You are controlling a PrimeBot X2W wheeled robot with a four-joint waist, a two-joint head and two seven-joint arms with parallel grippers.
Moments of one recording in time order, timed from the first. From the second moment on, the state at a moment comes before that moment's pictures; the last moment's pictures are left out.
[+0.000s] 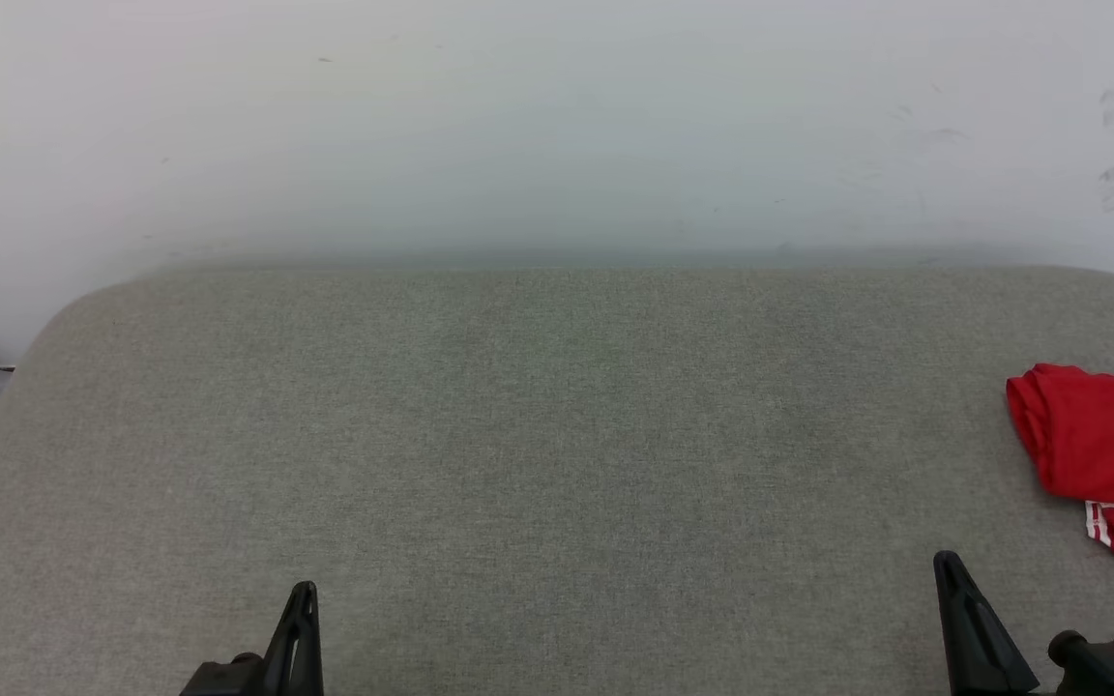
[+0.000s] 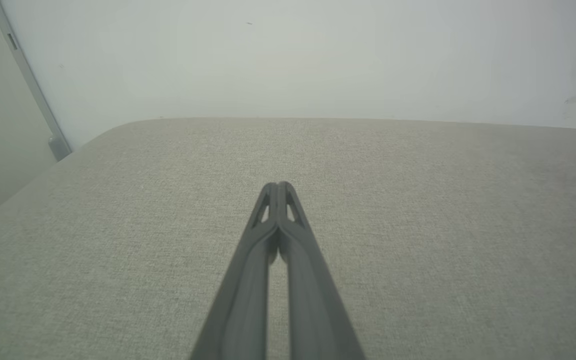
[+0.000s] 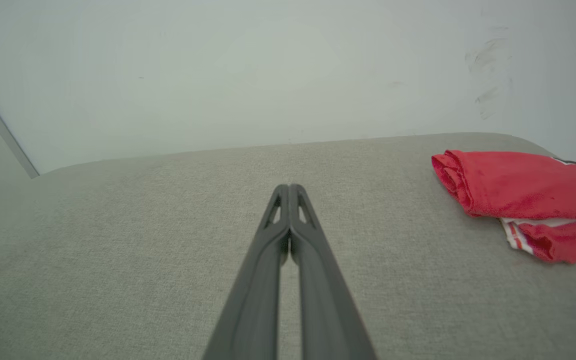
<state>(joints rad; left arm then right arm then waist) 0.18 0.08 -0.07 0.09 -0.10 0.07 -0.25 0.17 -0.05 -0.03 0.08 0.16 0.13 -0.25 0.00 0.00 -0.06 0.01</state>
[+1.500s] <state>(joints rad) 0.04 0.07 0.02 0.17 -0.87 -0.03 -0.06 0.04 -0.07 -0.04 0.16 0.93 0.13 -0.09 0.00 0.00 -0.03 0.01</state>
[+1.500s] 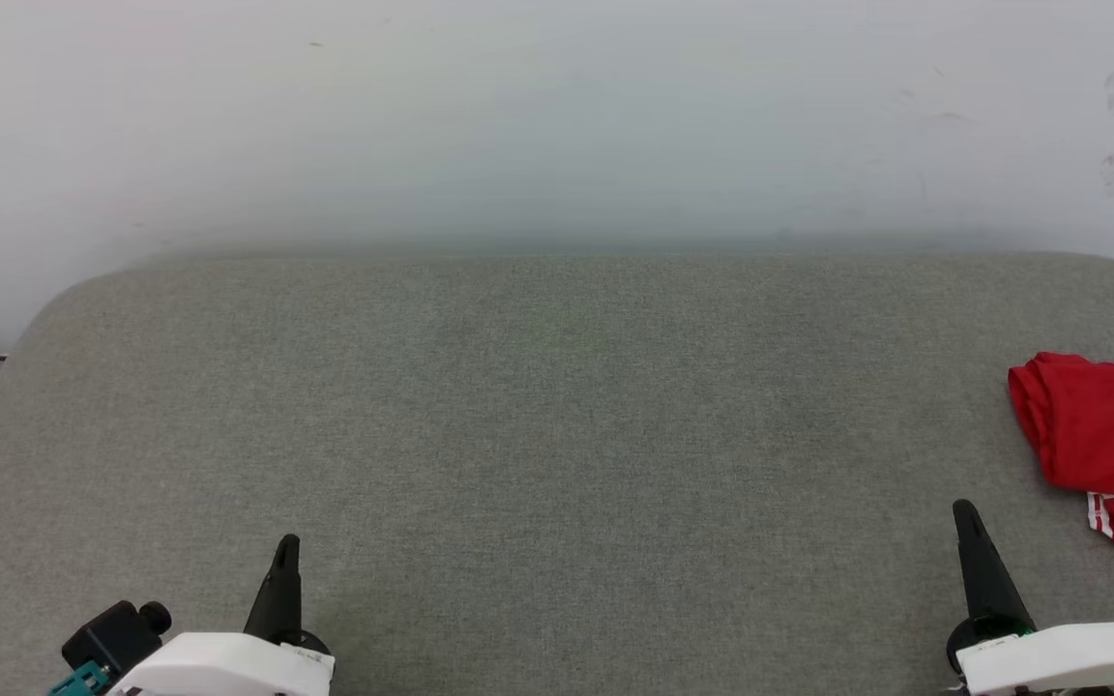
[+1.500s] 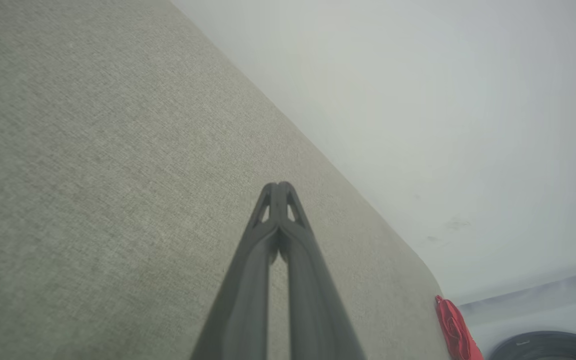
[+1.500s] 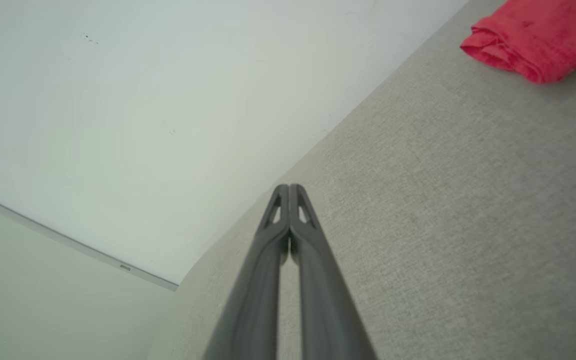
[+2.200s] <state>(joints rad) -0.01 0.06 0.05 0.20 -1.12 -0.06 -0.01 0.00 -0.07 -0.05 0.19 1.17 0.13 -0.03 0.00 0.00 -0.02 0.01</state>
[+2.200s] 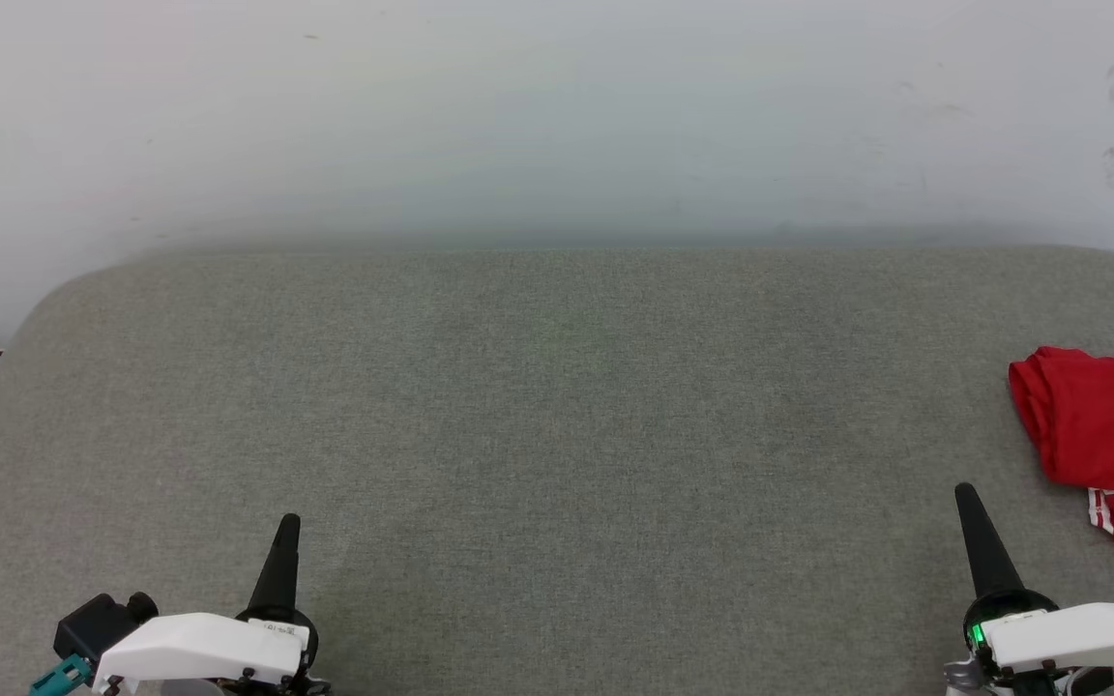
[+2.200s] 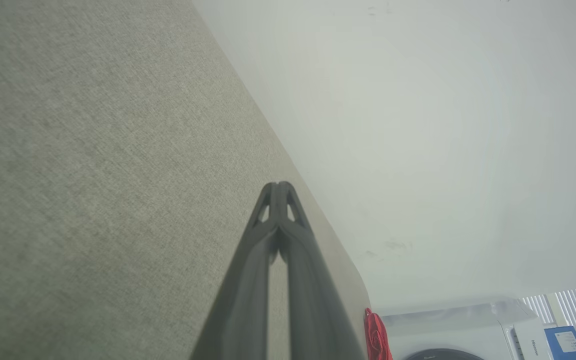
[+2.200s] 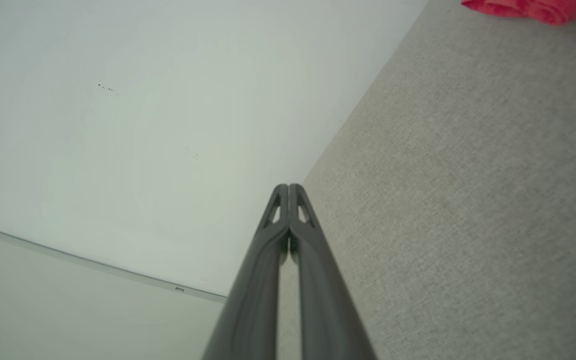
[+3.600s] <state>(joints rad) -0.09 0.05 0.10 0.24 -1.54 -0.12 0.09 -0.08 -0.07 -0.08 0.23 1.56 0.13 0.07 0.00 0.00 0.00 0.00</state>
